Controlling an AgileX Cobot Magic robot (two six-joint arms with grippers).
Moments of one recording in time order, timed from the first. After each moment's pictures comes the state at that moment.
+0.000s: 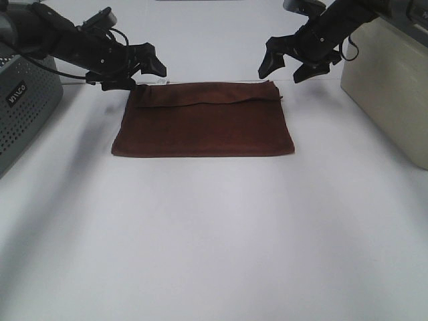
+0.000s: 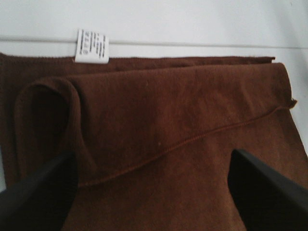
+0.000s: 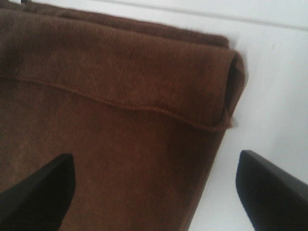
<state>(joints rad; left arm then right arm) -0.12 2.53 -2.09 -0.88 0.63 0.43 0.11 2.58 -2.41 0.50 1.03 -0.32</state>
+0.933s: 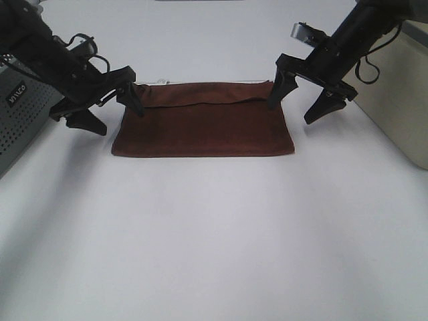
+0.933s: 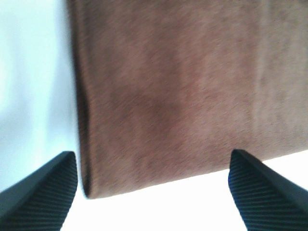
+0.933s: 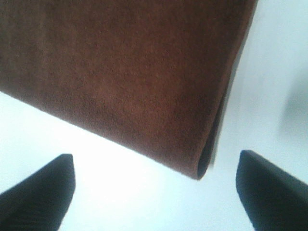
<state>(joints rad) -0.10 2.28 -1.69 -0.62 0.81 0.10 0.09 2.40 -2.03 0.56 1.21 -0.23</state>
